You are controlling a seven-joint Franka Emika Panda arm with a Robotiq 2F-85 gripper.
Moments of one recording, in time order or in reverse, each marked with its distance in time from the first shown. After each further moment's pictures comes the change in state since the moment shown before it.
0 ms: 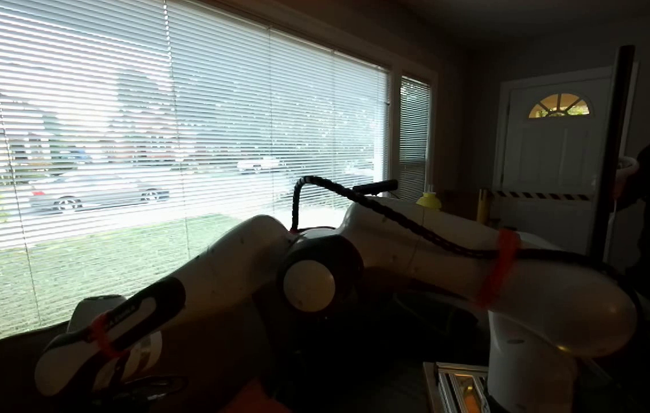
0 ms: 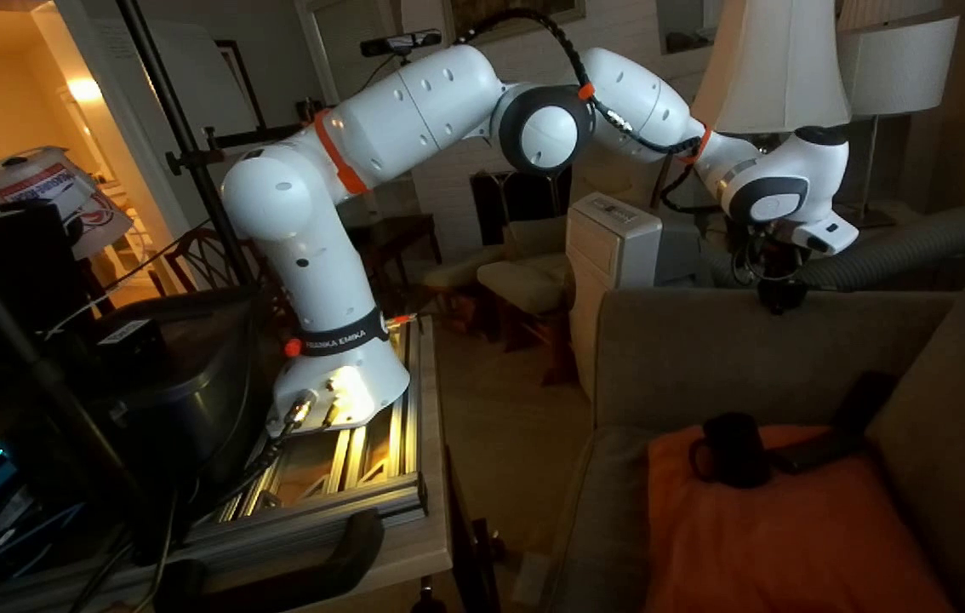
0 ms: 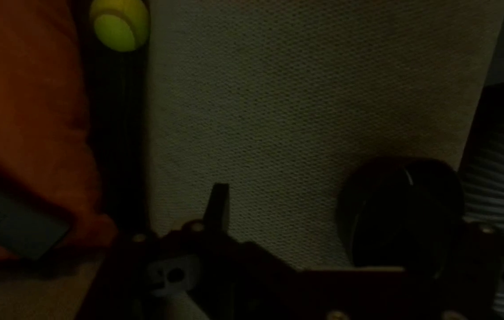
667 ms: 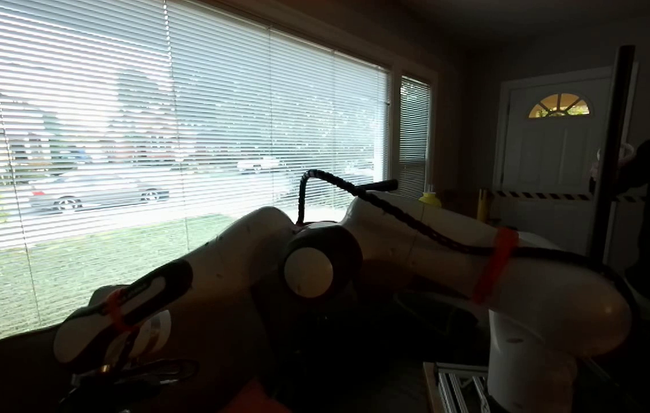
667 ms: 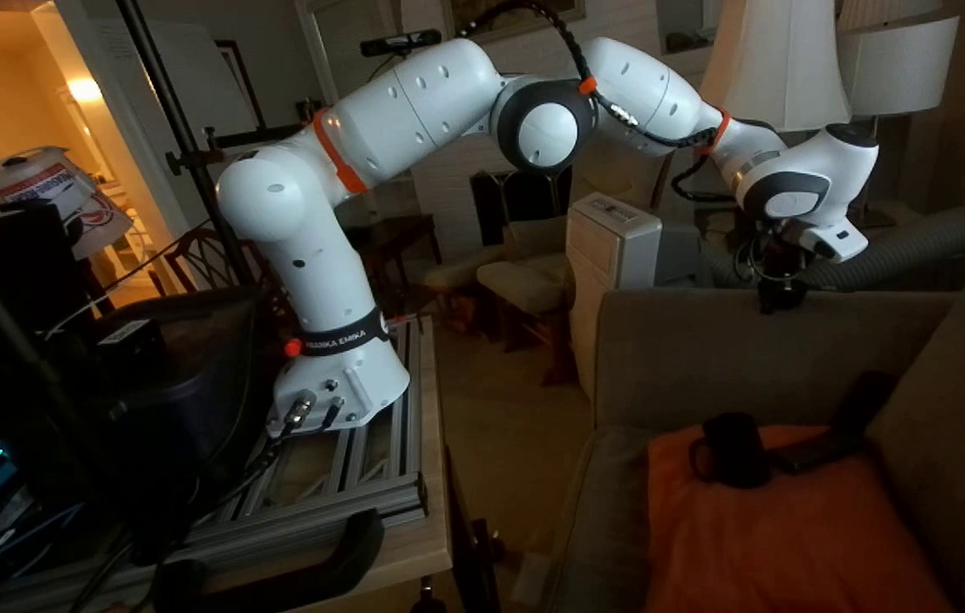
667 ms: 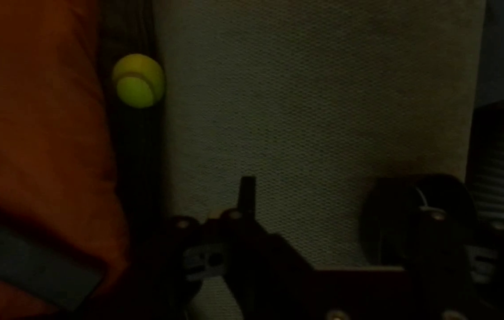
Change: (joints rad) arm -0.065 -0.024 0.030 -0.003 0.038 -0.158 0.015
